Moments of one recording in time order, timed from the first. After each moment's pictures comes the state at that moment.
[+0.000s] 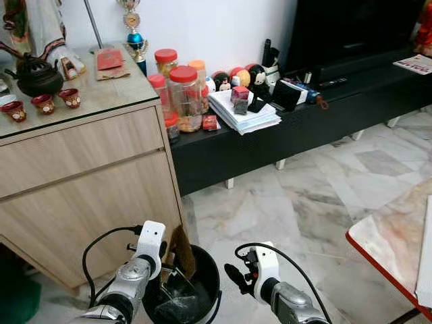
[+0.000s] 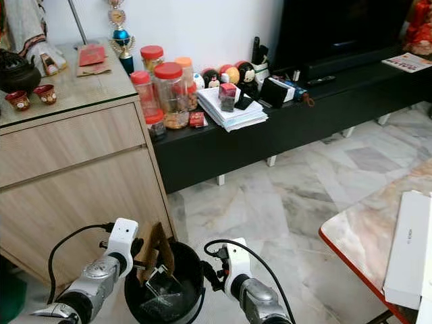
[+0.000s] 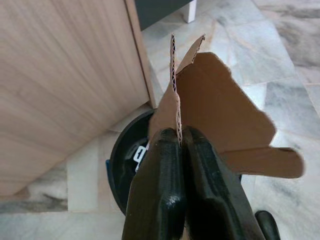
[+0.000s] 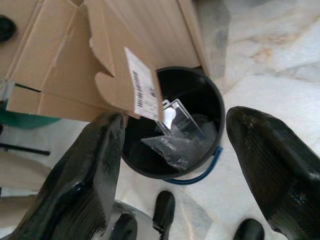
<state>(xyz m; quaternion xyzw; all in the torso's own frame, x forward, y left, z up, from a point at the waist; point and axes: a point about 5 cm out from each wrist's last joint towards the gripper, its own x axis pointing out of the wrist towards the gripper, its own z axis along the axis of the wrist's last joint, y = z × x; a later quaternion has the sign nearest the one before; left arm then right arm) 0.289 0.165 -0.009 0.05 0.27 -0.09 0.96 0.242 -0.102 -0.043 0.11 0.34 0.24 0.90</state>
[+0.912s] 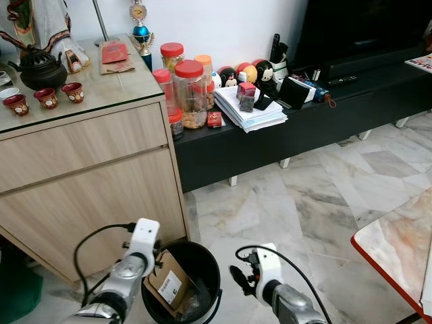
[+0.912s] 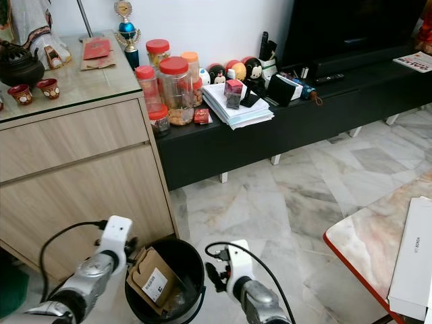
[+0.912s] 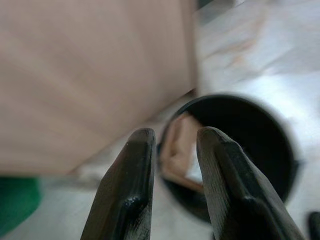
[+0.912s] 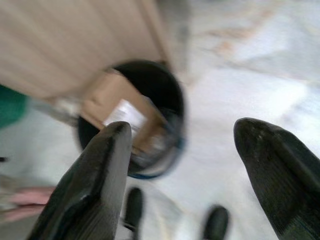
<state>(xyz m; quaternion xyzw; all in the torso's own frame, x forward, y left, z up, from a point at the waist) 0.282 0.202 -0.011 0.12 0.28 -0.02 0.95 0.232 -0.128 -0.056 0.05 0.37 0.14 0.92</state>
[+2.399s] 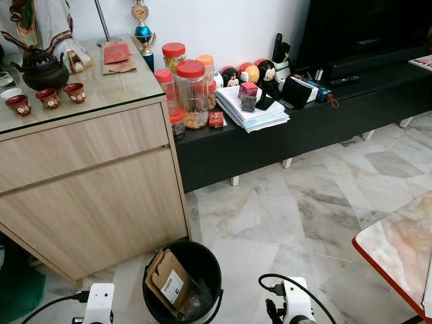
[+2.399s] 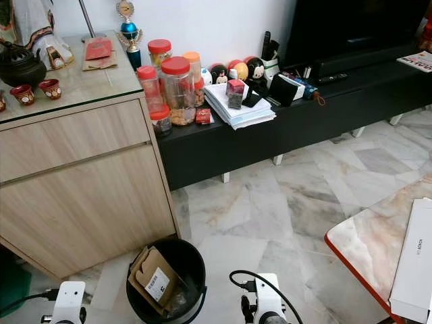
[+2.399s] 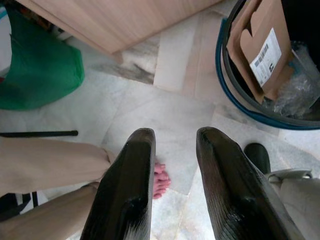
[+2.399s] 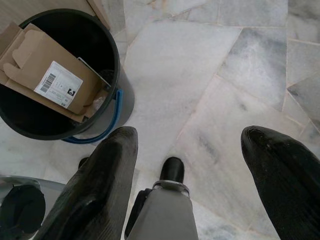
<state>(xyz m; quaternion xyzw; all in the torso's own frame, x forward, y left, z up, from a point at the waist) 0.178 0.247 -0.071 0.10 0.42 0.12 0.89 0.184 -0.161 -0.084 0.01 0.44 0.02 0.90</state>
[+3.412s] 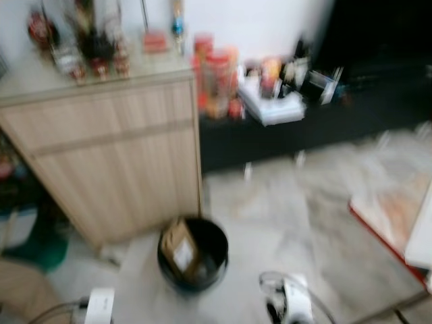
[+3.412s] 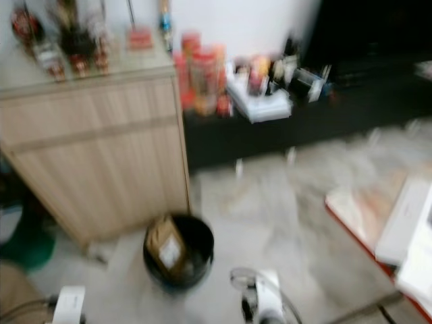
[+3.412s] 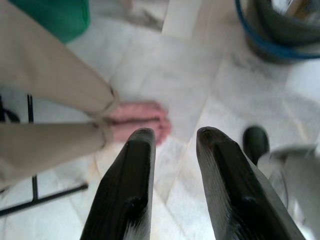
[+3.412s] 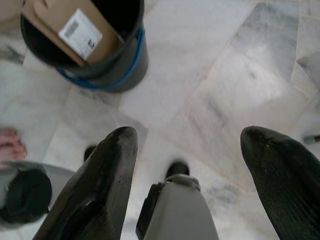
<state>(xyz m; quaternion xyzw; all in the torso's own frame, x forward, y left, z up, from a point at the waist) 0.178 0.247 -0.071 0.10 0.42 0.13 0.89 0.179 -0.154 -0.087 0.02 0.44 0.03 0.90</state>
